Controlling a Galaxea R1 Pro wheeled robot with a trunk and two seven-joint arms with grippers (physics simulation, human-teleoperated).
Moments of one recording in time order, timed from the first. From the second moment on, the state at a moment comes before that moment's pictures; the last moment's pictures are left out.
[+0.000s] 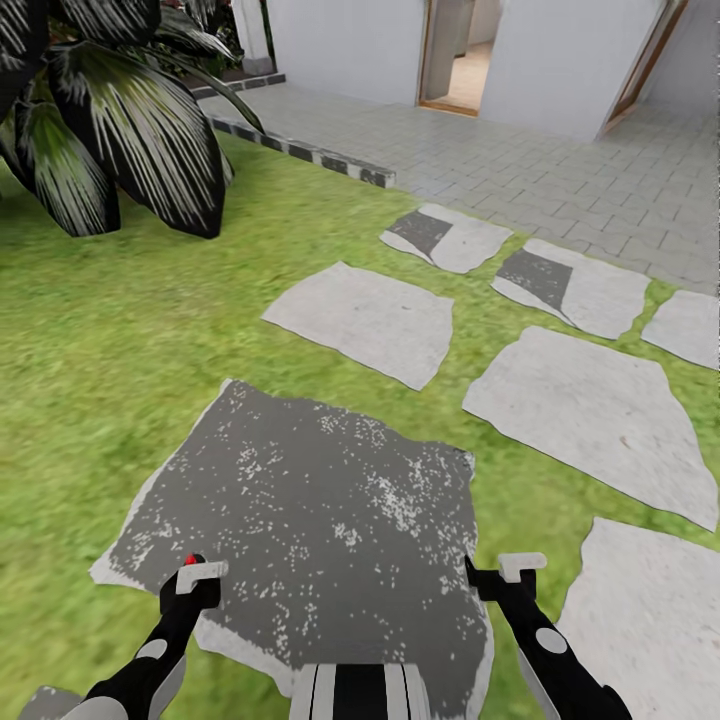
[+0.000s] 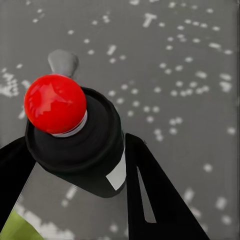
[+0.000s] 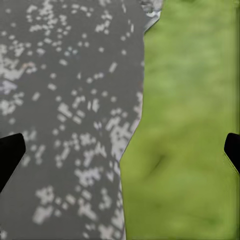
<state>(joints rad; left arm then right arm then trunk) -0.55 0.10 0.14 -0.25 -0.06 -0.46 0.03 -0.40 -0.06 0.01 -0.67 0.01 -0.20 0.00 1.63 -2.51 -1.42</state>
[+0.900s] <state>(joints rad) -0.51 0.10 0.13 -0.25 -0.07 -0.46 0.03 -0.39 -0.07 0.00 -0.65 0.01 -0.21 -0.01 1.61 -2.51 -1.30</state>
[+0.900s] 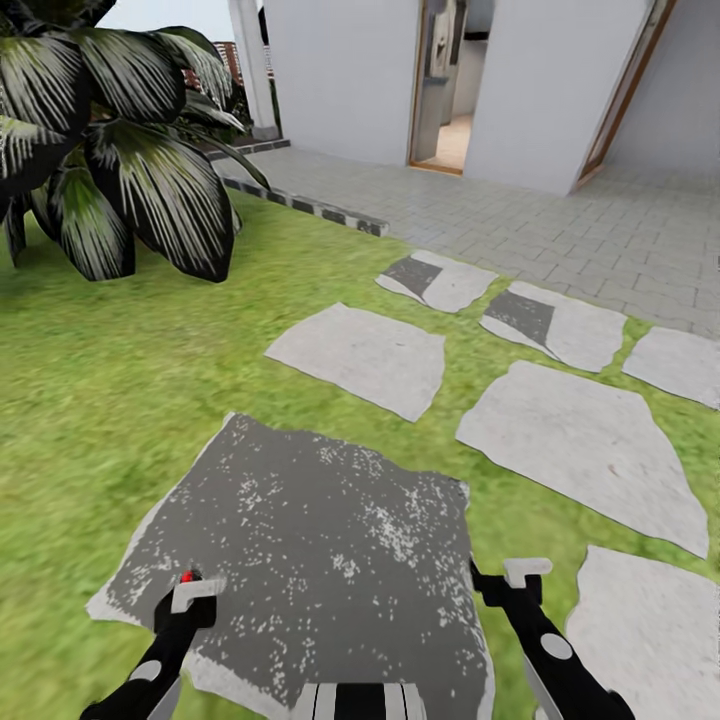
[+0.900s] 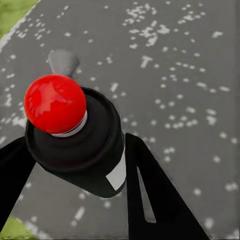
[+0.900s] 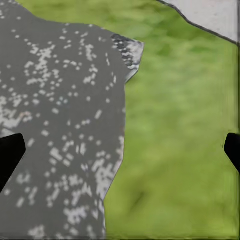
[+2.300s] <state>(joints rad) -0.27 0.10 0.15 -0.25 -0.07 -0.54 0.08 -0.39 -0.11 0.00 -0.03 0.00 -0.63 -0.01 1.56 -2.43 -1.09</state>
